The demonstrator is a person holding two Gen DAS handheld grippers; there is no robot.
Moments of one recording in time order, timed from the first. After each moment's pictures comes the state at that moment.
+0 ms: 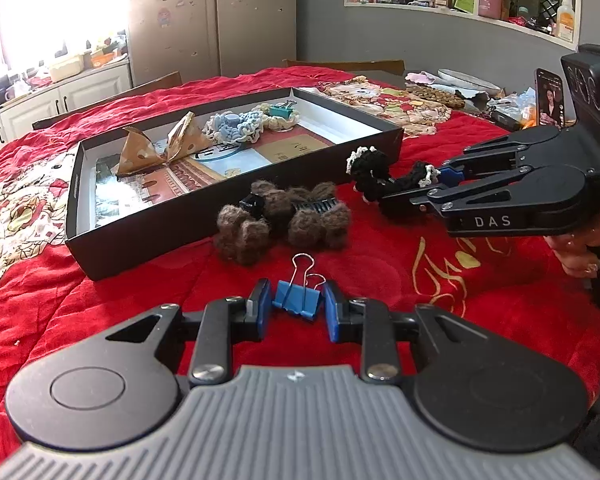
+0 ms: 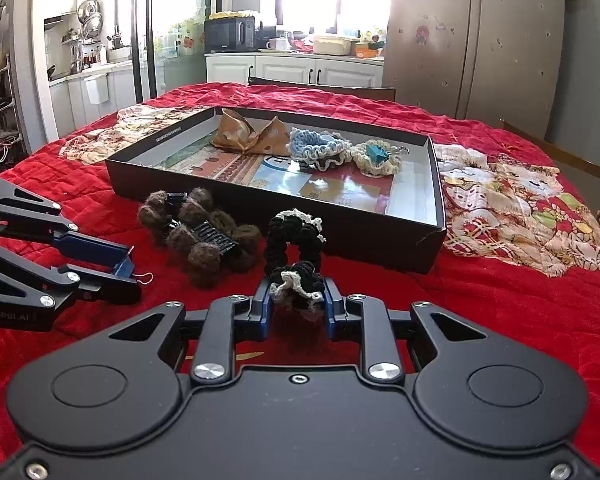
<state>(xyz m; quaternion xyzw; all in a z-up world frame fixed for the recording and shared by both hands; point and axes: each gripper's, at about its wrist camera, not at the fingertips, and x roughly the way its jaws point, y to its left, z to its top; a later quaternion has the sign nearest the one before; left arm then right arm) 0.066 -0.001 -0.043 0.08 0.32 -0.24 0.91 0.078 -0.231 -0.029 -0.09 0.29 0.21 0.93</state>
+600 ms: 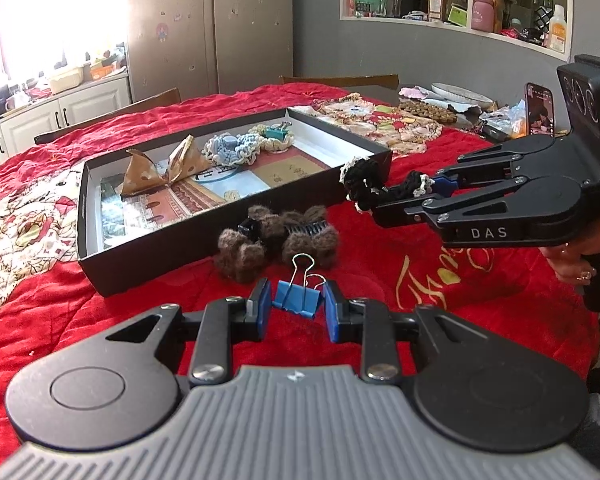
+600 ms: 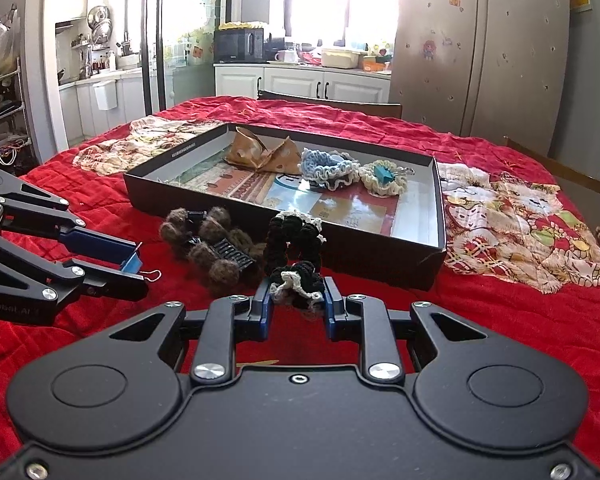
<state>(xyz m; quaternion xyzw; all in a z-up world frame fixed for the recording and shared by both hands) 0.056 0.002 -0.025 0.08 0.30 -0.24 0.92 0.065 -0.230 -0.012 -0.09 0.28 0.22 0.93</state>
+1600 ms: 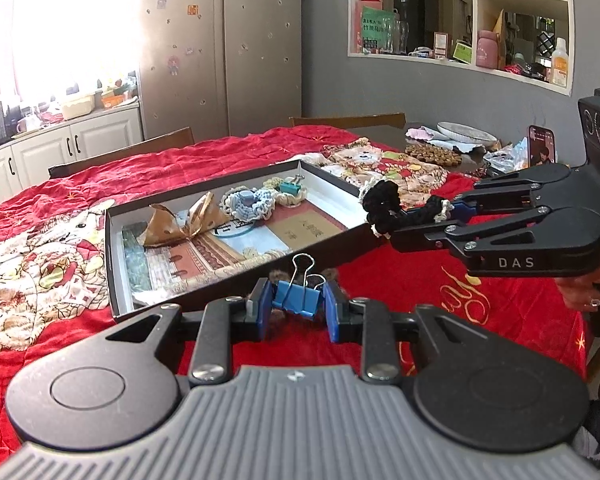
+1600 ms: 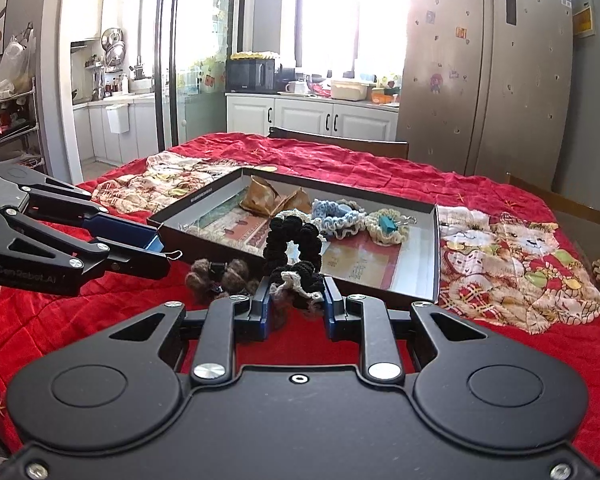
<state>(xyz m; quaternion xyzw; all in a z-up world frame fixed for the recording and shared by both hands) 0.058 0.011 0.014 0.07 0.25 -0.23 0.94 0.050 -0.232 0.026 -0.08 0.23 0.24 0.94</state>
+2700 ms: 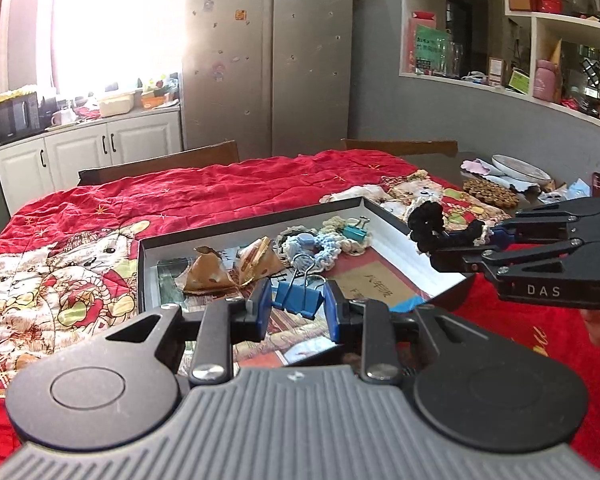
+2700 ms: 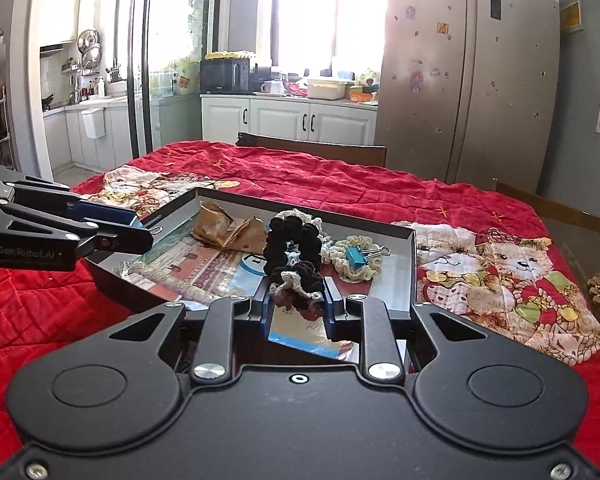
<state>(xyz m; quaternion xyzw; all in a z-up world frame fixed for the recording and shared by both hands) 0.134 0.020 0.023 0.03 0.24 -0.17 0.95 0.130 -0.225 0.035 -0.08 0.24 0.21 0.94</state>
